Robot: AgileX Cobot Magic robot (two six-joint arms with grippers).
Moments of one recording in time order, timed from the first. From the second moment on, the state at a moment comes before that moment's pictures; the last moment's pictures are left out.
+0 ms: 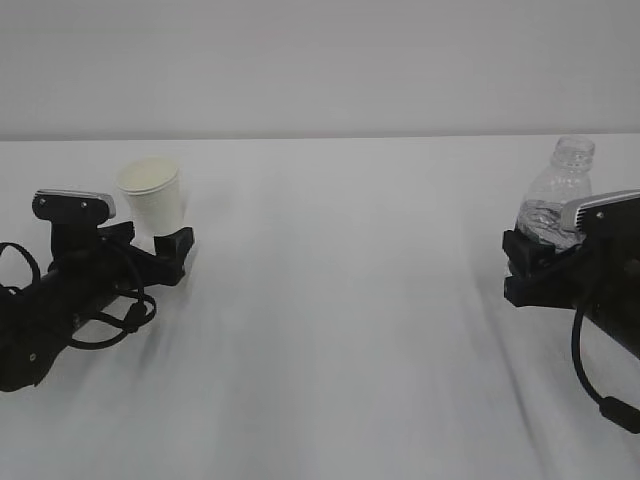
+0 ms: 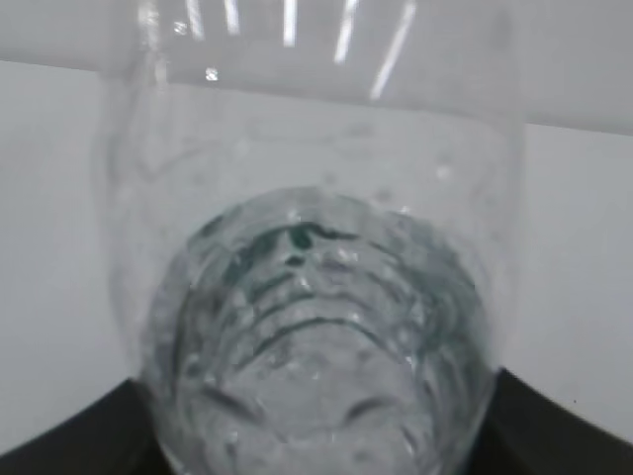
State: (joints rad) left arm -0.27 2.21 -0.73 0.01 -1.14 -0.12; right arm 0.12 1.89 -0.41 -0.10 -1.12 -0.07
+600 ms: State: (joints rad) left arm -0.22 2.32 -0.84 0.01 -1.14 -0.12; right arm 0.12 1.89 -0.41 -0.10 -1.12 -0.07
